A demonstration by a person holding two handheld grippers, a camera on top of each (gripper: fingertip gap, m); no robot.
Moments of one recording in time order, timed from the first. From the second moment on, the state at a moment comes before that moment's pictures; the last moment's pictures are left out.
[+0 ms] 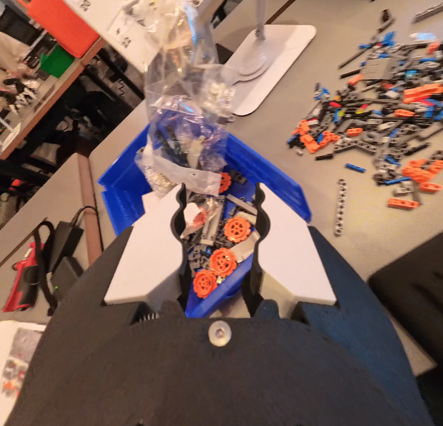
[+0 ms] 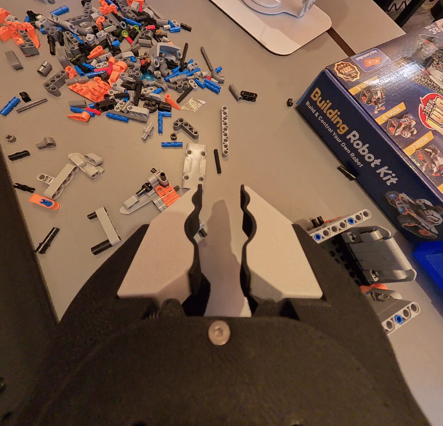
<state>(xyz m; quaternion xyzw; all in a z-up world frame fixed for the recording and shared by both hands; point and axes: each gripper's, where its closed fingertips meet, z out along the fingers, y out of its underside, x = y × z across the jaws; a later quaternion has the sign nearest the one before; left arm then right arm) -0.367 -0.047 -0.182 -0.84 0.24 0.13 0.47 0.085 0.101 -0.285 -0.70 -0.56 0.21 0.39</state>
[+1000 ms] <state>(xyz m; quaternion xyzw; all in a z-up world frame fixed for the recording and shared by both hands) -0.426 0.080 -0.237 -0.89 0.19 0.15 0.39 0.085 0.102 -0.284 -0.70 -0.56 0.20 0.39</state>
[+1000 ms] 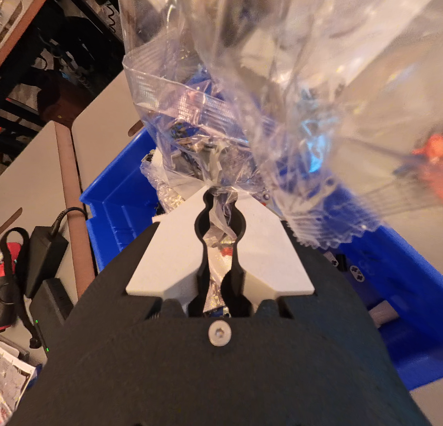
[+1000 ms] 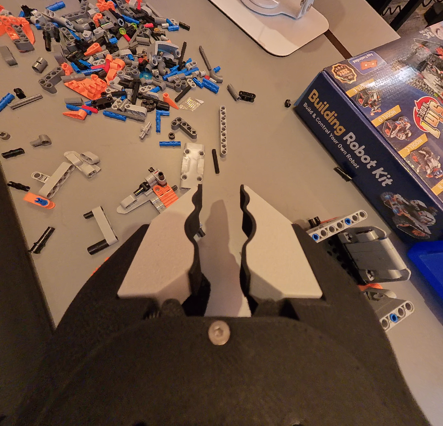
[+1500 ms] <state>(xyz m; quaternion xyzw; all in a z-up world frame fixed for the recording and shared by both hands) -0.466 0.061 -0.199 -0.89 0.11 0.05 0.44 0.087 0.107 -0.289 -0.71 -0.56 0.20 0.39</state>
